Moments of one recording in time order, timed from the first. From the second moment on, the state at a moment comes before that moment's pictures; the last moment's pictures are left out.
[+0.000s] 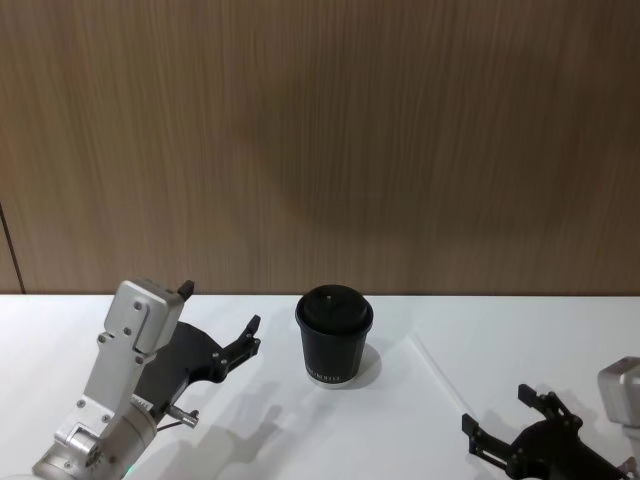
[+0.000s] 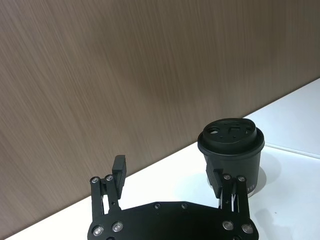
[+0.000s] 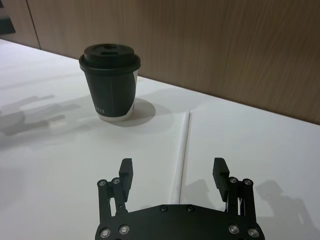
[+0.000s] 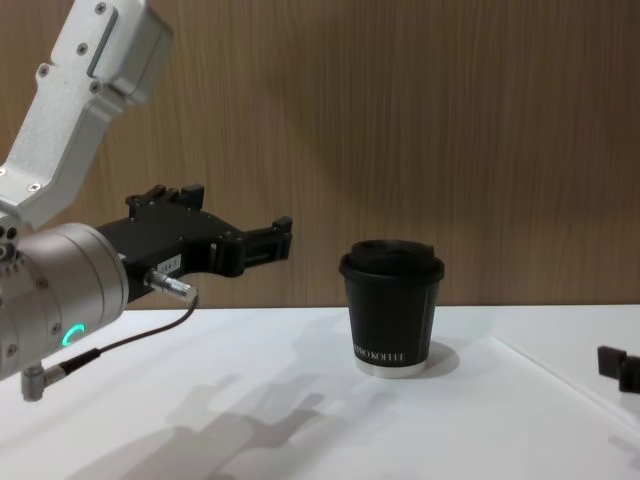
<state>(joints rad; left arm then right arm) -0.24 0.38 0.45 -1.63 -0.20 0.01 -0.01 -0.03 0.48 -0.17 -1.65 0.34 0.11 0.31</state>
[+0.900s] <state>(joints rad) -0.24 0.38 0.45 -1.63 -0.20 0.01 -0.01 -0.02 0.49 -0.19 -1.62 0.34 0.21 0.32</state>
